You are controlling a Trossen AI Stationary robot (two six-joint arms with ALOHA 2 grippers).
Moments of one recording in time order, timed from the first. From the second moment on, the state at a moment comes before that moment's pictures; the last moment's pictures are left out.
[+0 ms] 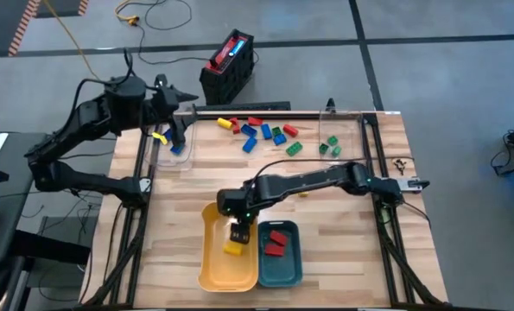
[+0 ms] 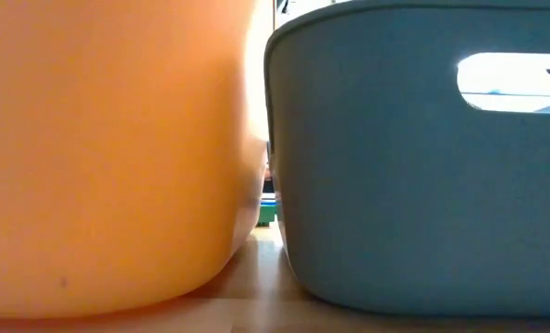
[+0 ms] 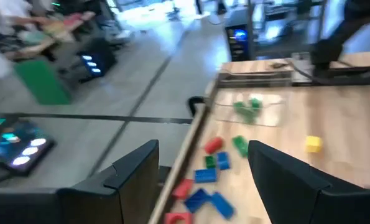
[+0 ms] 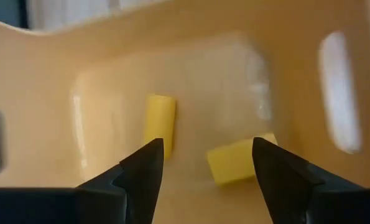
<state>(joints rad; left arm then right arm) 0.35 1.08 1.56 -0.78 -0.13 0.30 0.15 2.27 2.16 -0.96 -0.14 0.37</state>
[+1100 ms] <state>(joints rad) 0.41 1.39 1.46 -0.64 0.07 0.20 -0.02 1.32 0.98 -0.72 0.09 0.23</state>
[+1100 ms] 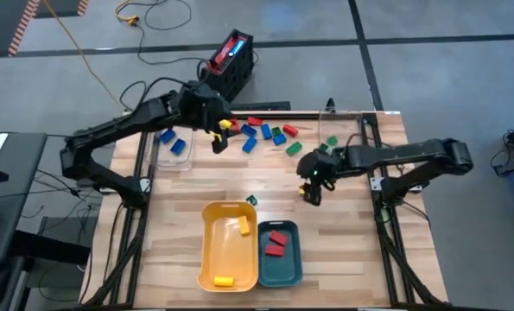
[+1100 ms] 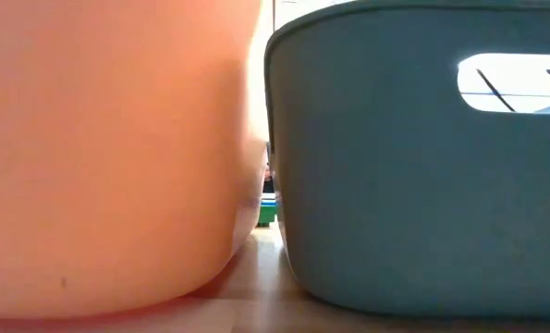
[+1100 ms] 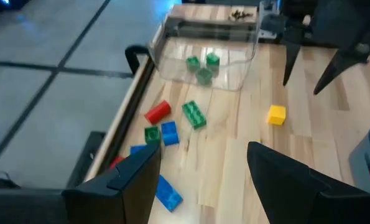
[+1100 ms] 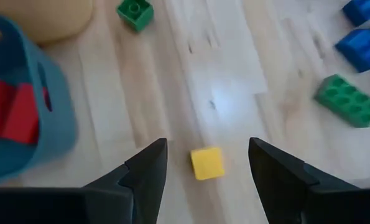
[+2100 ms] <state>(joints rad) 0.49 1.23 1.19 -0.55 0.03 0.18 -0.10 1.65 0.99 -0.74 0.00 -0.09</state>
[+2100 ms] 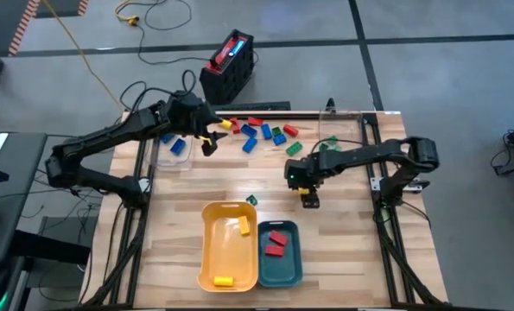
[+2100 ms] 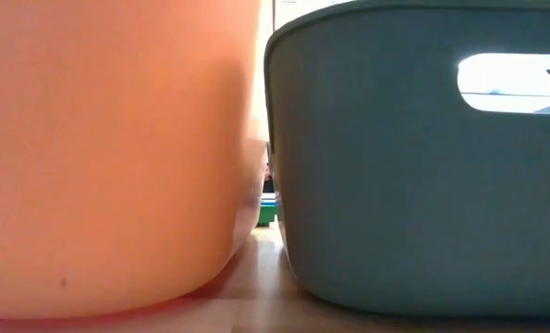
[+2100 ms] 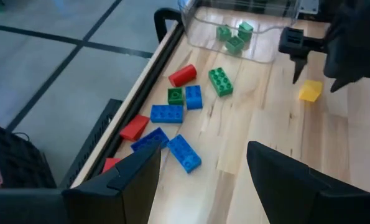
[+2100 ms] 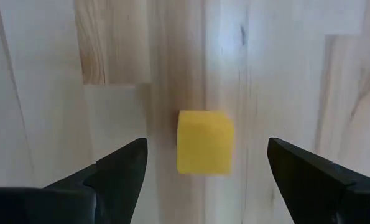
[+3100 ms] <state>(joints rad) 0.51 1.16 1.19 -0.57 -0.01 0.25 -0.15 1.64 1.18 -0.95 -0.06 -0.18</state>
